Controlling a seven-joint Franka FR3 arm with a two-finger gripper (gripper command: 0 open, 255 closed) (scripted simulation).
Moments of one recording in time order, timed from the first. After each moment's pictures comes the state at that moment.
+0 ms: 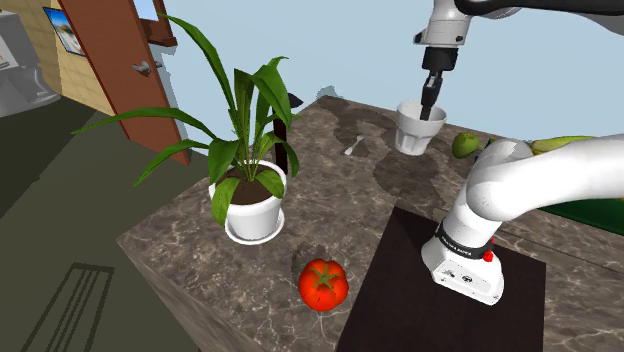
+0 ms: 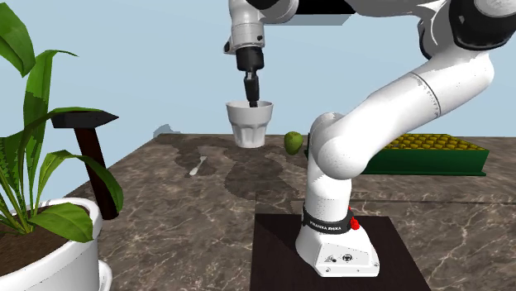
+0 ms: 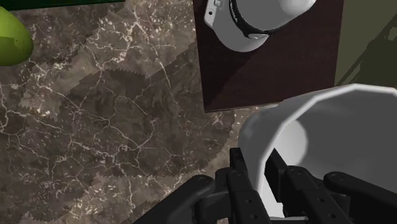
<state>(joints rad) 0.00 -0.96 -0.32 -2.52 -0.13 1.44 -0.29</state>
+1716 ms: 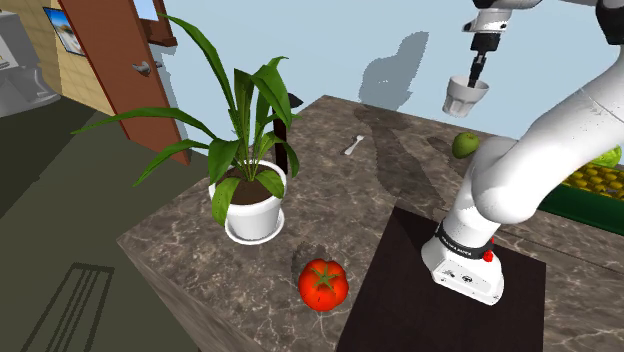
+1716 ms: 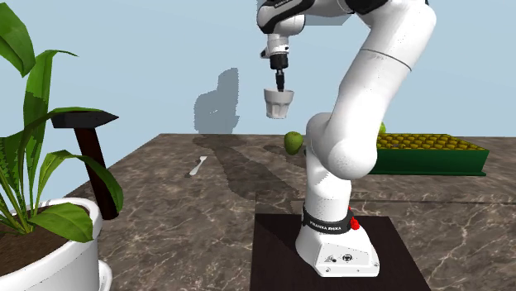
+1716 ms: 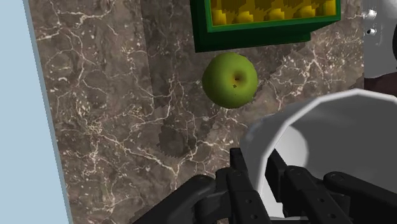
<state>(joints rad) 0.17 -0.43 -1.14 -1.91 -0.38 1.52 -0.98</state>
